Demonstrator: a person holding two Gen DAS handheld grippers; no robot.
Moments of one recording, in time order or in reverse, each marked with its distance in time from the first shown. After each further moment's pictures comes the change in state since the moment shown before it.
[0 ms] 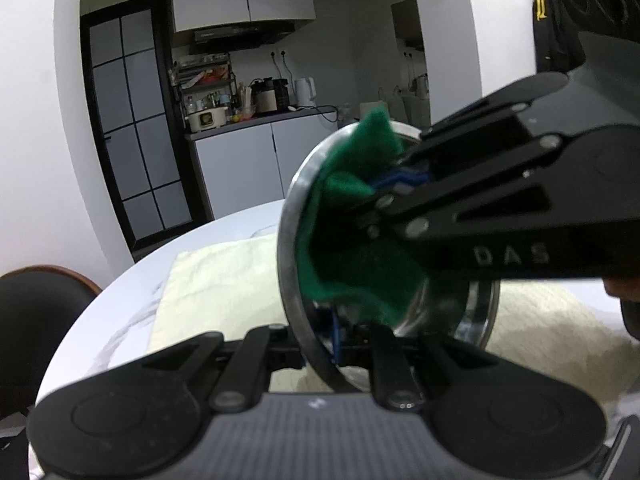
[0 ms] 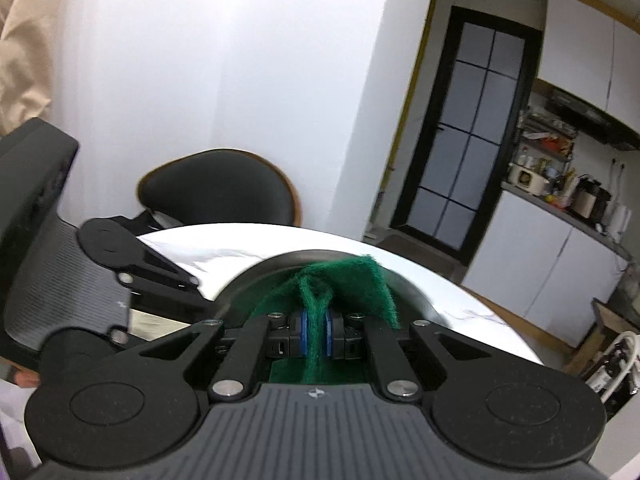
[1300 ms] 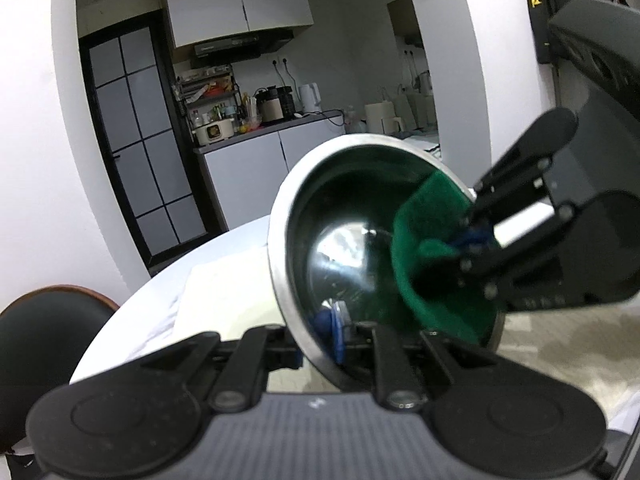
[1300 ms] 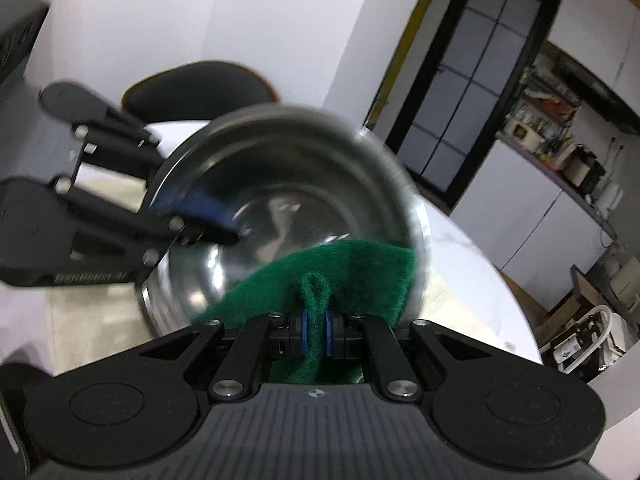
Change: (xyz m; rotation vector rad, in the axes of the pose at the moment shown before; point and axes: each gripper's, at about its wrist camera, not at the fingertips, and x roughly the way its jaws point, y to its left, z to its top) left arm 0.002 -0.004 0.003 0.051 -0.014 0.050; right arm 0.007 0.001 -0.041 -0.101 0.257 -0.058
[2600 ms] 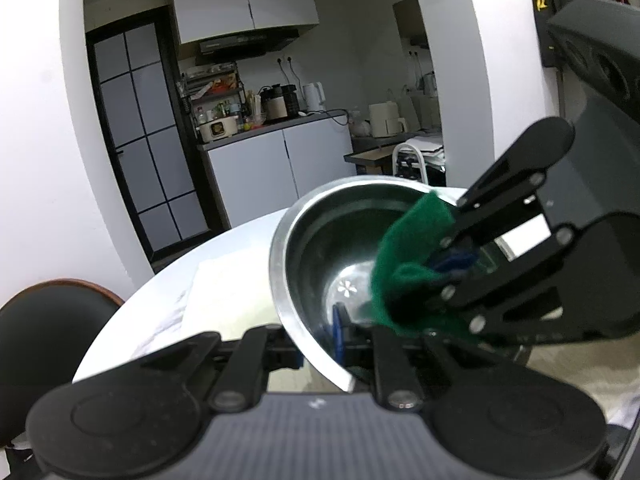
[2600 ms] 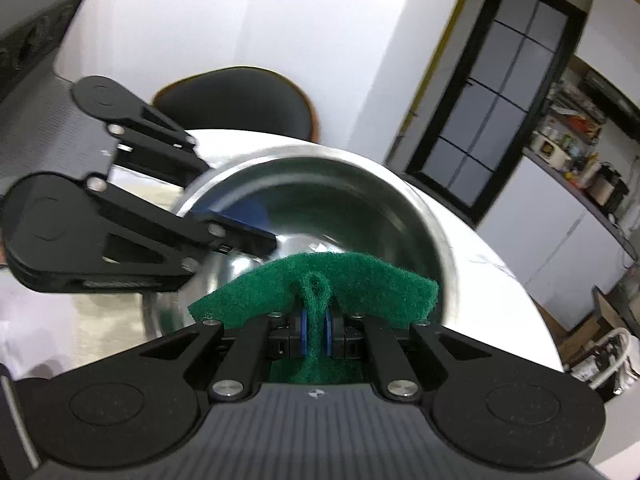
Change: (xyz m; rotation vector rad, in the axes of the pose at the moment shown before) left arm 0.005 0.010 0.004 -0.008 0.005 -0.006; right arm 0.022 0.019 0.025 -0.038 -0.062 0.070
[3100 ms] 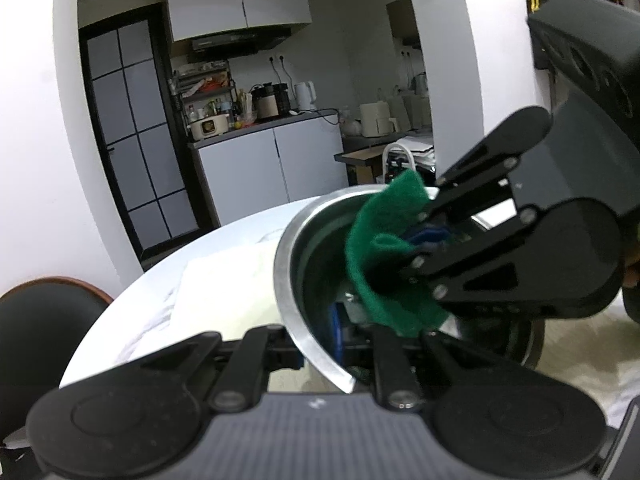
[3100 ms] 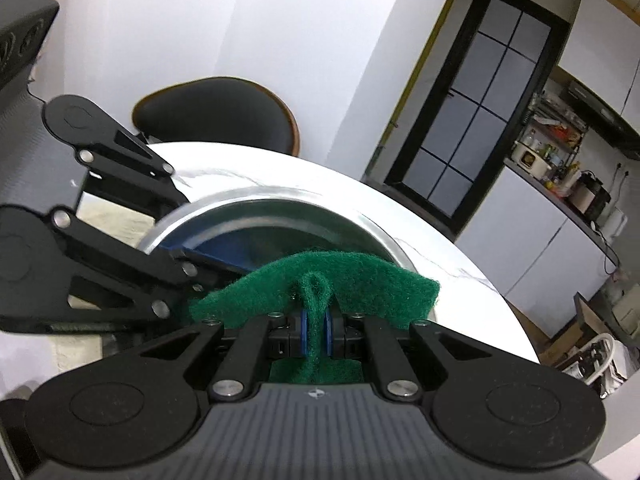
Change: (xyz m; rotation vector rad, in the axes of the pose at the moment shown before) left arm 0.003 0.004 0.001 -0.013 0.006 -0.030; right arm 0.012 -0.010 0.005 0.015 -0.009 -0.101
